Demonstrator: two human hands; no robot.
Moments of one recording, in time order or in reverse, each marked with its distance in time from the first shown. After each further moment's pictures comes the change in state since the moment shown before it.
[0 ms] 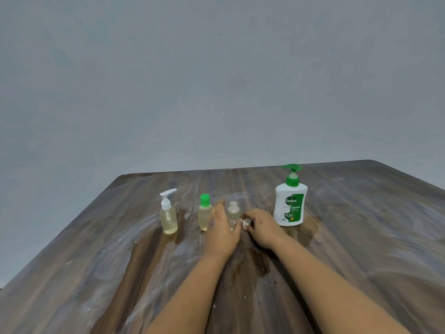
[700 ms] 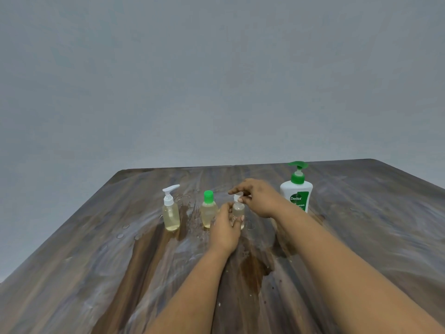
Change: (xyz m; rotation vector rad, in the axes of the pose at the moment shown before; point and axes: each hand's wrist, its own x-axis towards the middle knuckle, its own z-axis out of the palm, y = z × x) left_hand 0.004 -0.002 0.000 -0.135 -0.060 -0.081; right_hand 0.029 -0.045 -0.053 -0.022 -0.040 -0.152
